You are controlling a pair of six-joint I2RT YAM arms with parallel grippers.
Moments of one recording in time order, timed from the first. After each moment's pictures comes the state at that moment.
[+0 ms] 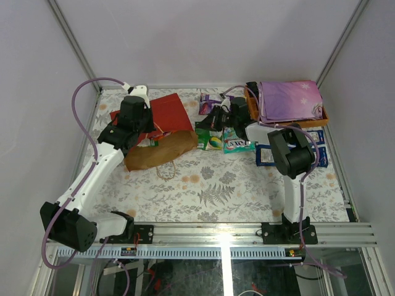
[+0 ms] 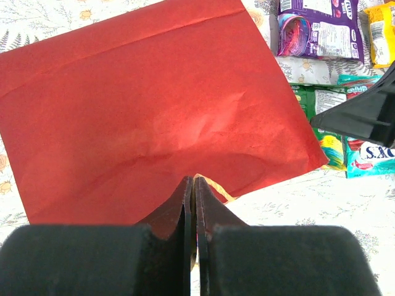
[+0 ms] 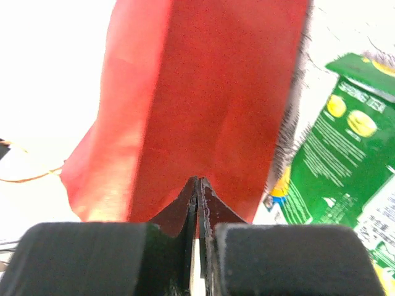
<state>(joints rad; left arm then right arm) -0.32 1.24 1.19 -0.52 -0.18 -0.26 0.42 2.11 1.31 0.38 -0.73 0.88</state>
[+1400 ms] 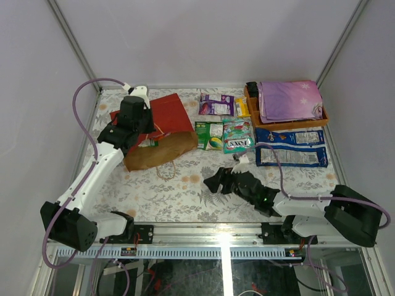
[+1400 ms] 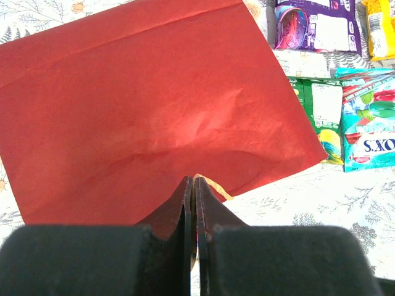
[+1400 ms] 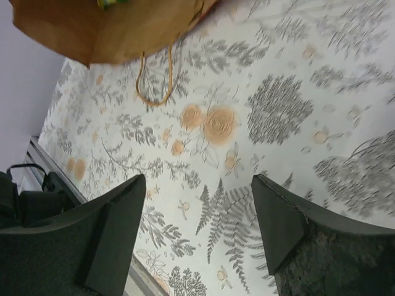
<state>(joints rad) -0.31 1.24 1.19 -0.53 -0.16 -0.26 0.96 1.19 0.30 0.57 0.16 0.80</state>
